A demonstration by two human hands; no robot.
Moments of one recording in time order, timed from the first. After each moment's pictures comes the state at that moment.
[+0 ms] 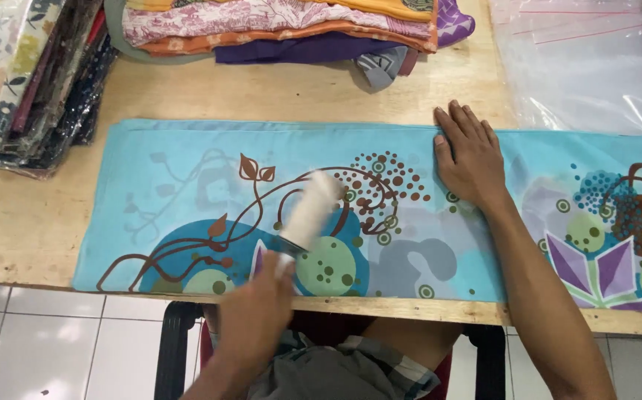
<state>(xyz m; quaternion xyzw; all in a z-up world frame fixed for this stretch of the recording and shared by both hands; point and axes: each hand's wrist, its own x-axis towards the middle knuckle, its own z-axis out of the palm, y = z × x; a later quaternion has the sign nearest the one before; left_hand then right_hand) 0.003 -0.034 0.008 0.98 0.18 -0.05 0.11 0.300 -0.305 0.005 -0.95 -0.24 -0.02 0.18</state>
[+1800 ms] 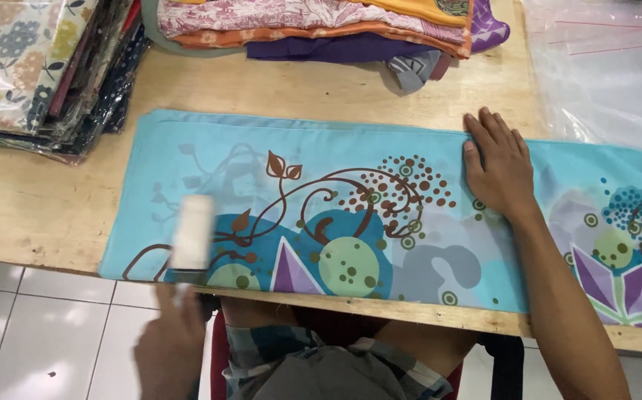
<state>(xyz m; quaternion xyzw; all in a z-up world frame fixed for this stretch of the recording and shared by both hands) -0.085 0.054 0.000 0.84 0.49 -0.16 0.16 0.298 -0.301 0.010 -0.96 -0.23 -0.01 0.18</state>
